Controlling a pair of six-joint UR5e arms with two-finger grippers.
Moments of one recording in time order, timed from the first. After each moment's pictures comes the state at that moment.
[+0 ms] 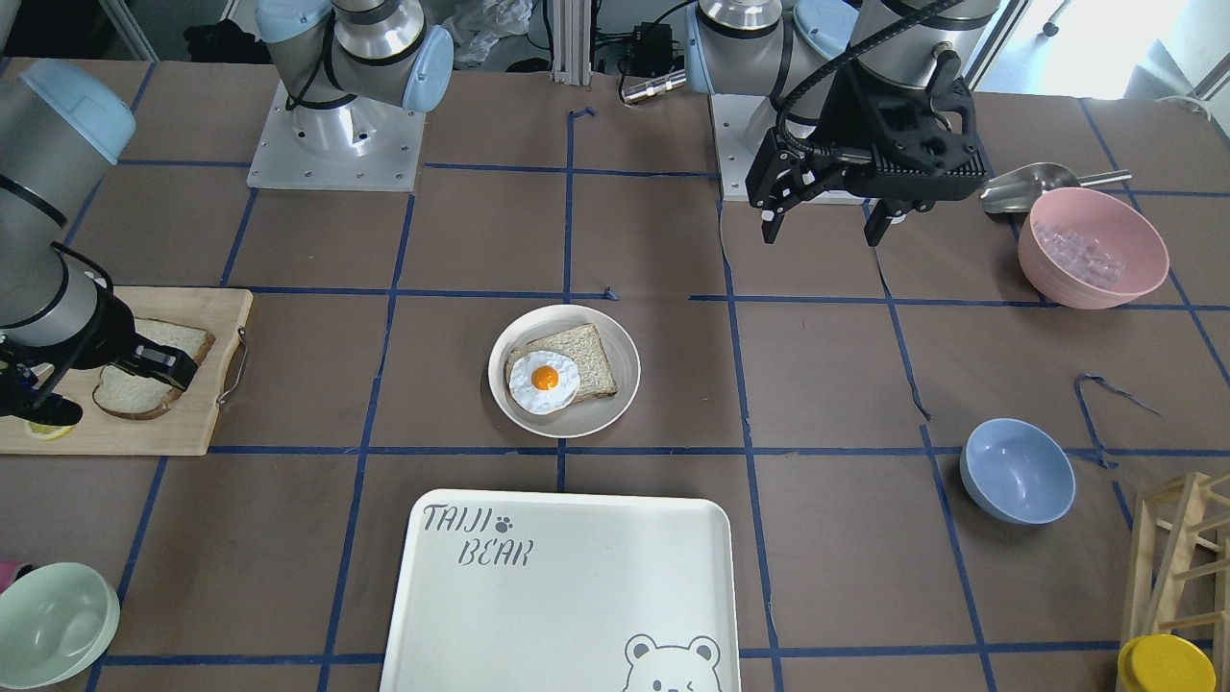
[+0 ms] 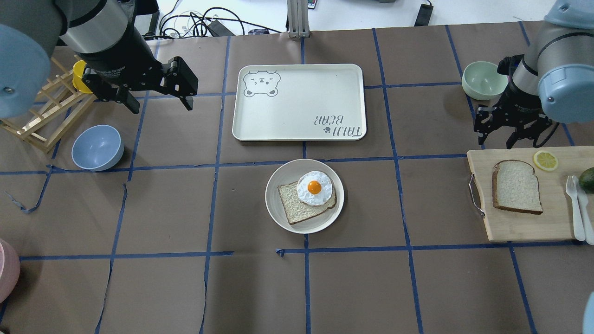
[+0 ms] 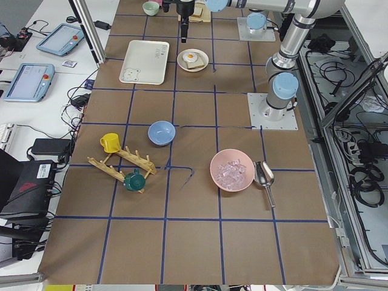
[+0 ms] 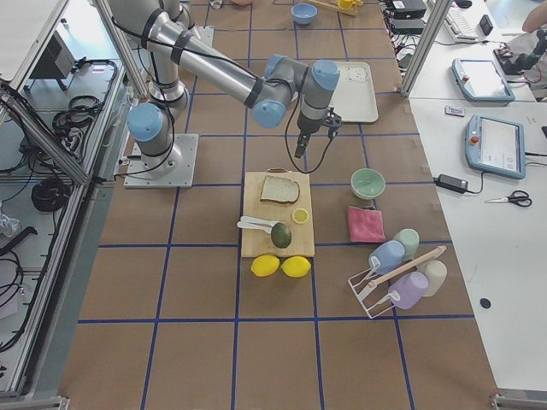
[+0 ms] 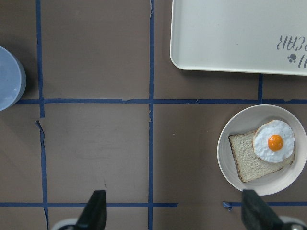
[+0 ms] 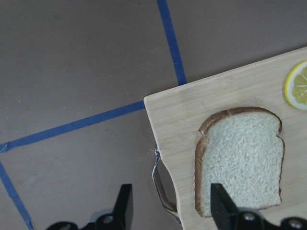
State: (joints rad) left arm -1.60 -1.54 -1.55 -1.56 1.56 -0.05; right arm 1.24 -1.34 1.80 -1.91 -1.68 -0.04
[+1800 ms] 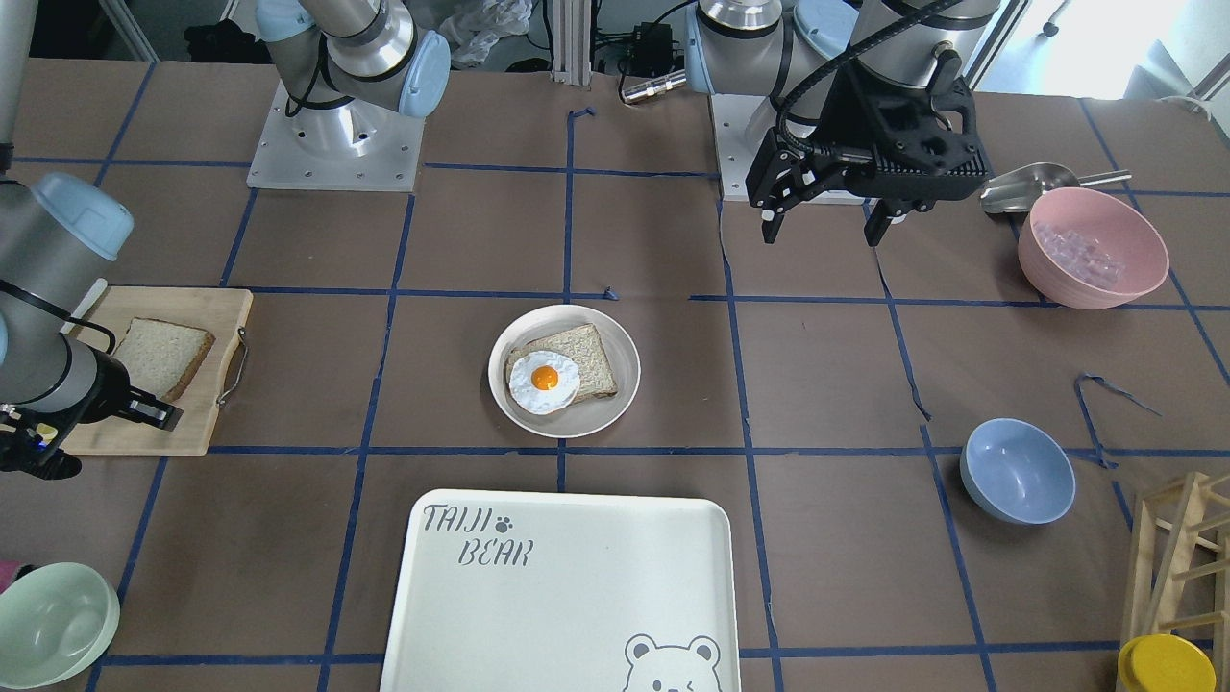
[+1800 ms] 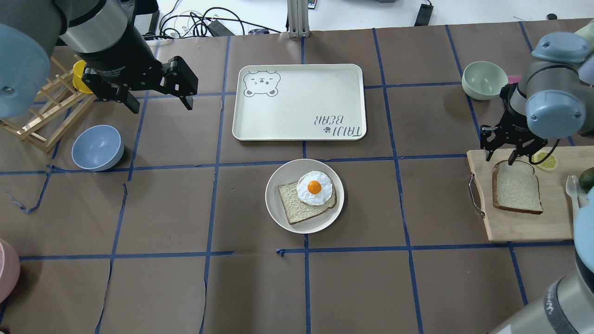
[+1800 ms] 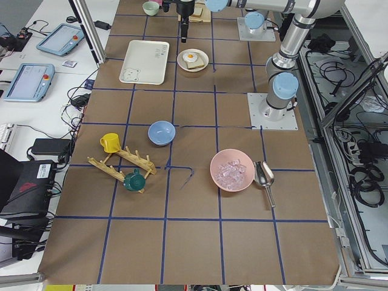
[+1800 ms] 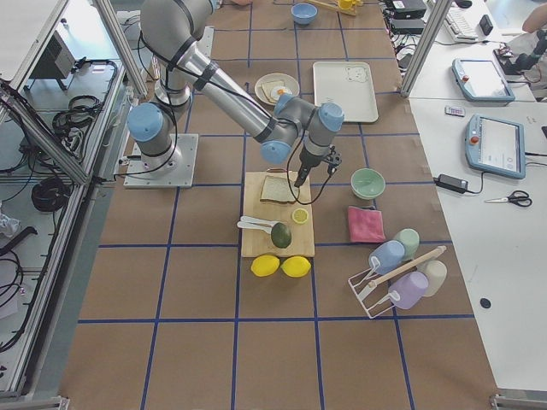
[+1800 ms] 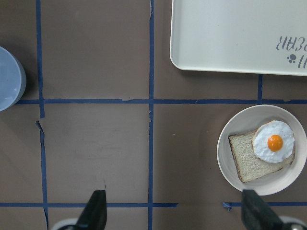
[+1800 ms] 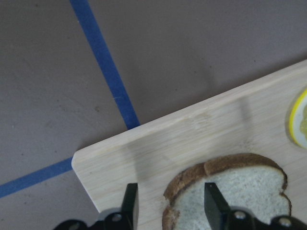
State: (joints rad) left arm -1.60 -1.54 -1.55 -1.56 1.56 -0.05; right arm 1.17 -1.17 1.82 -2.05 -1.73 -0.03
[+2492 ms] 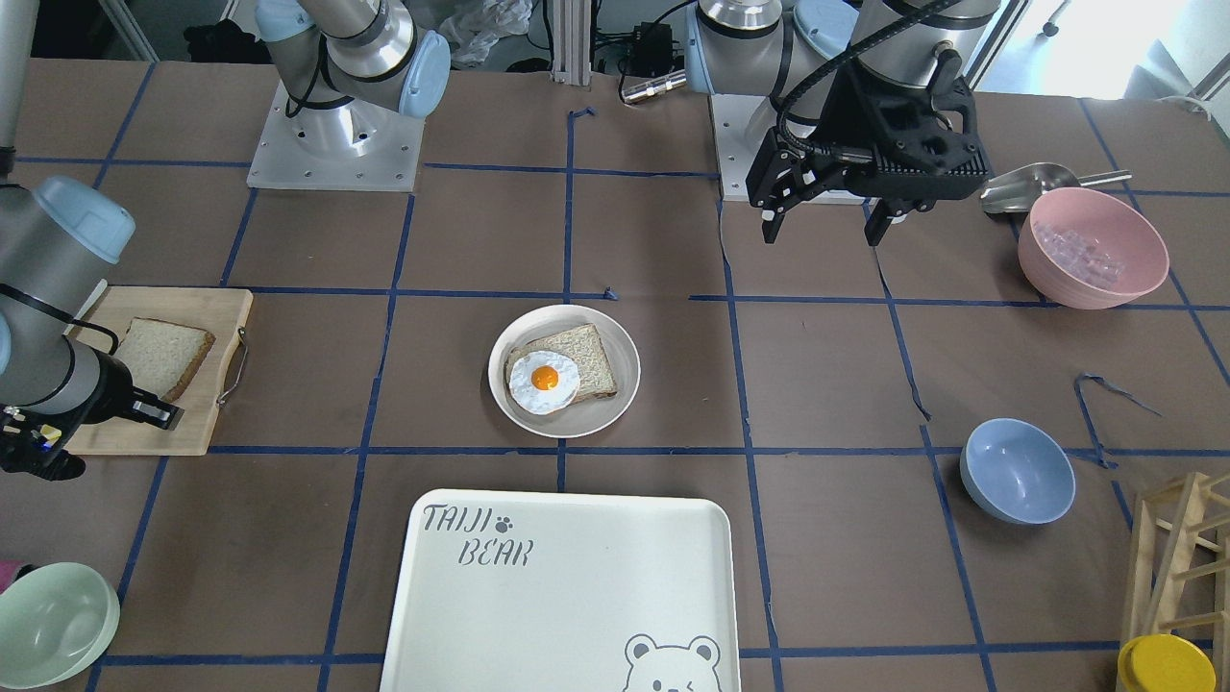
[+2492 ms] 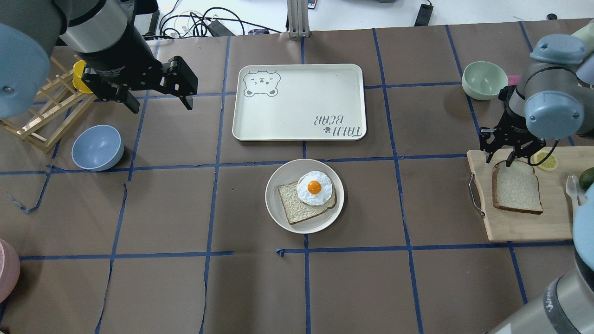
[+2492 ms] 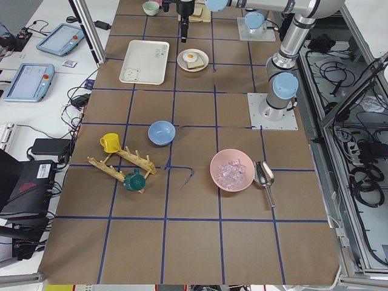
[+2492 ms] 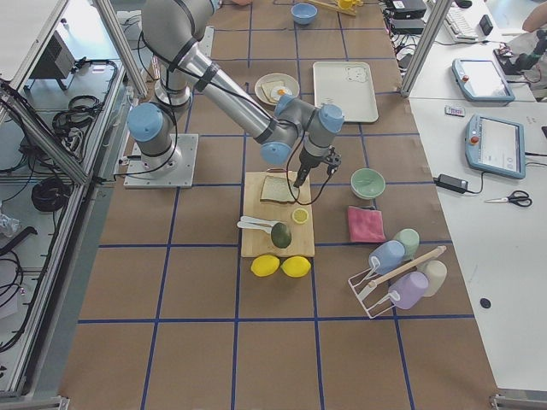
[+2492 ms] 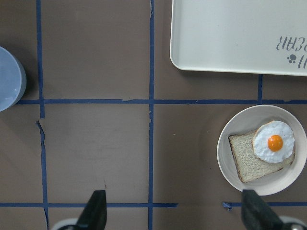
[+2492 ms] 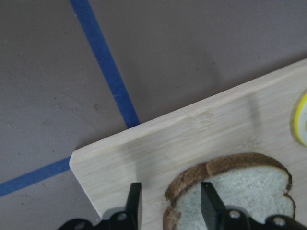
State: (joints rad) left arm -1.60 -1.54 -1.55 -1.56 1.56 -0.05; right arm 1.17 -1.16 1.82 -2.04 -1.73 -0.03
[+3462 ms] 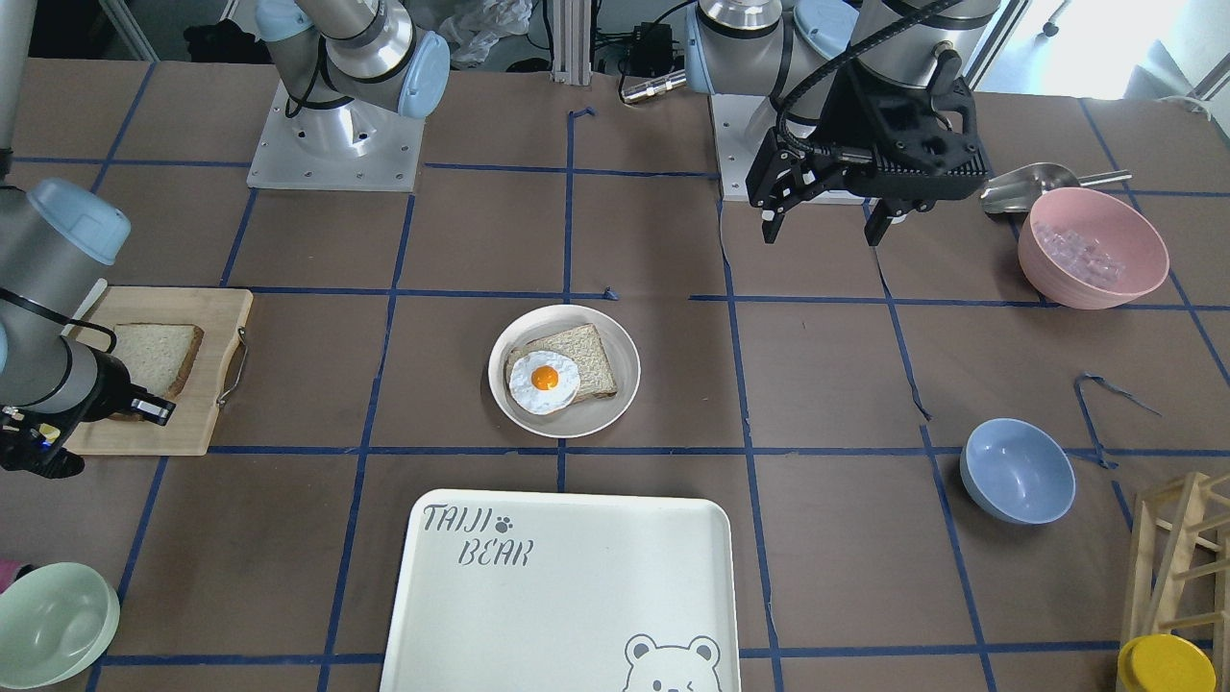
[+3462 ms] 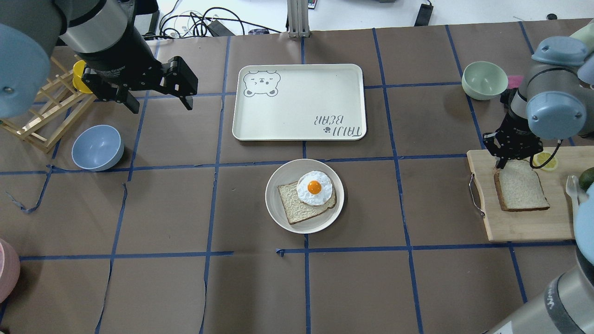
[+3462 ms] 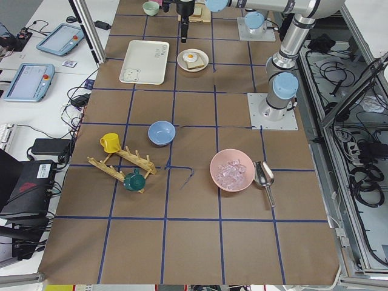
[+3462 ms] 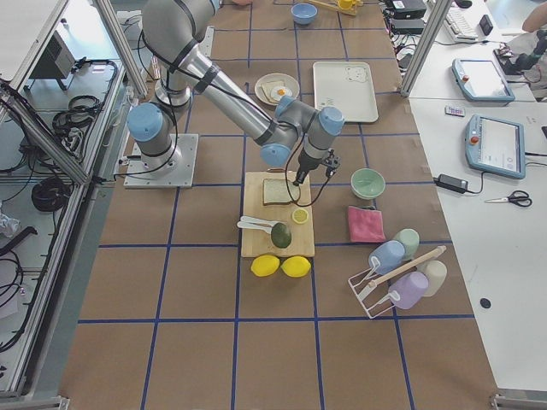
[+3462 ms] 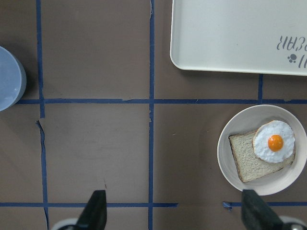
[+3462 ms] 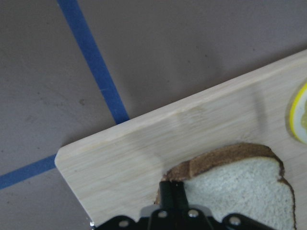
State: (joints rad) left arm -1.60 -1.54 -1.55 -1.56 1.56 -0.05; right arm 1.16 -1.16 1.82 -2.02 -1.74 -0.03
